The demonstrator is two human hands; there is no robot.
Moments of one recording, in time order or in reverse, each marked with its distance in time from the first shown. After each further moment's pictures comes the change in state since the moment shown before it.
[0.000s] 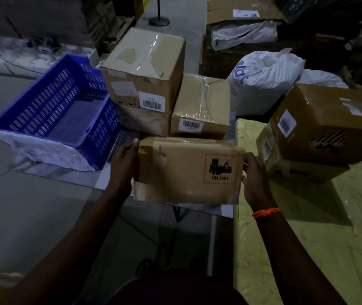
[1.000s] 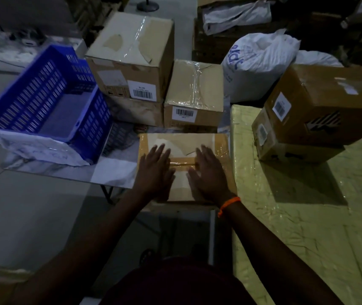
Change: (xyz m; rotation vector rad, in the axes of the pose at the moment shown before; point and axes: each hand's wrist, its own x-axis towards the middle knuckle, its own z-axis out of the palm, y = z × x) left_hand -0.007 -0.075 0.038 1.169 -0.395 0.628; right_hand -0.018 0.073 0.052 -1.109 -0.304 -0.512
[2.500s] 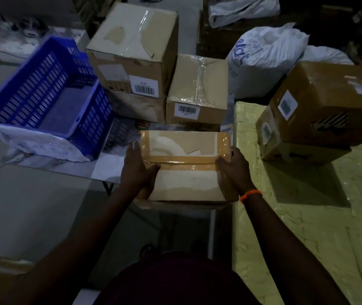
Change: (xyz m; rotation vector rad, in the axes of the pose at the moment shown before) left_hand -0.004 -0.022 -0.023 -0.324 0.091 -0.323; right_hand 0.015 0.045 -0.040 0.423 0.074 0.444
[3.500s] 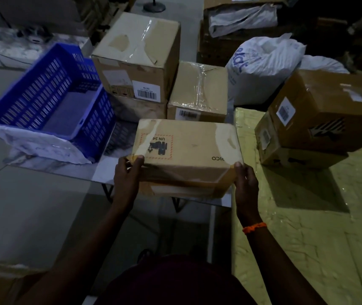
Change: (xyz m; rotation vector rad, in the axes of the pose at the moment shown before) left_hand -0.036 -0.002 -0.011 -0.719 0.165 -0.253; right_hand -0.060 0.011 -0.006 0.459 0.258 0.026
